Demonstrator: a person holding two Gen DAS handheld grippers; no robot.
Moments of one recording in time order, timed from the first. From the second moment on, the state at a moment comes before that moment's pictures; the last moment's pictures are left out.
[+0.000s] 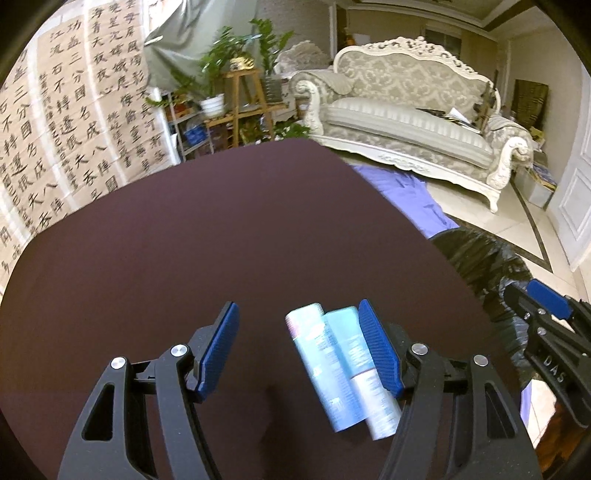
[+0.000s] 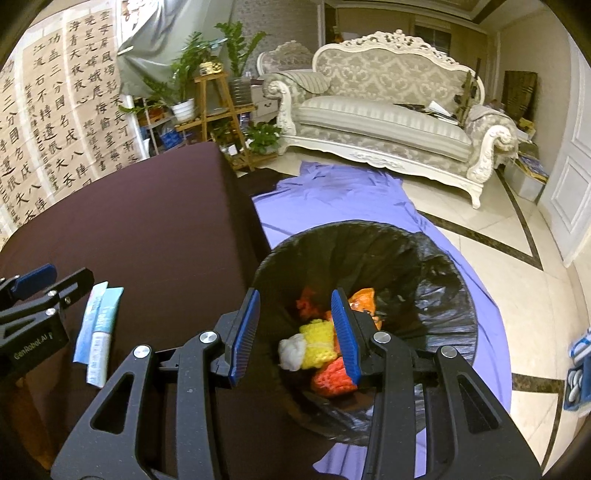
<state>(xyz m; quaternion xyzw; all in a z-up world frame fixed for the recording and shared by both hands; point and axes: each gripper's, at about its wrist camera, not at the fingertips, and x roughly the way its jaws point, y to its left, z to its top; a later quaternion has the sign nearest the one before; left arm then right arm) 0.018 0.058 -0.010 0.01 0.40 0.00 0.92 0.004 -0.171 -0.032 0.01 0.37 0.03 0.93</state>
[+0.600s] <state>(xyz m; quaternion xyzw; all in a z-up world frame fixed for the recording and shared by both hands) 0.013 0.070 -0.029 0.02 0.43 -0.01 0.90 -0.001 -0.137 -0.031 -0.01 0.37 0.05 0.93</state>
